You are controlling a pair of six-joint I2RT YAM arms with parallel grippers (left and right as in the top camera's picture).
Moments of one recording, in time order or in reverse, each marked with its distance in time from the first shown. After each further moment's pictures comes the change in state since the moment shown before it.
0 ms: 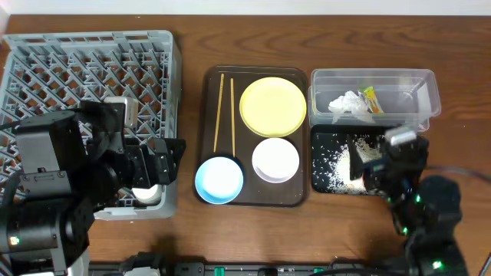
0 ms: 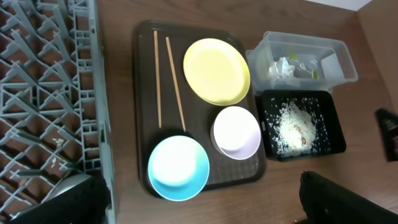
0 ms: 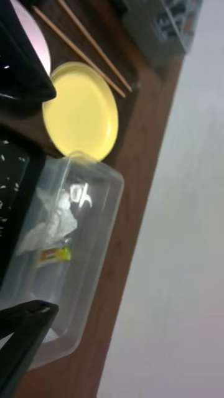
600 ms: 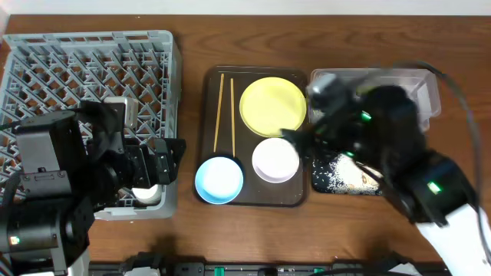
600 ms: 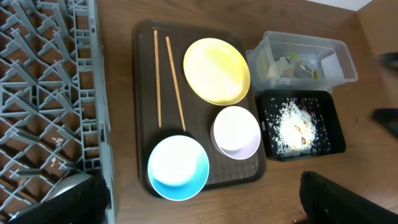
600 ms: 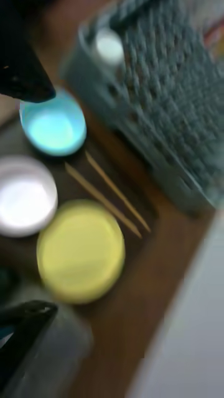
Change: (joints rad) left arm 0.000 0.000 -0.002 0.000 0.000 -0.003; right arm 0.340 0.604 0.740 -0.461 -0.153 0.040
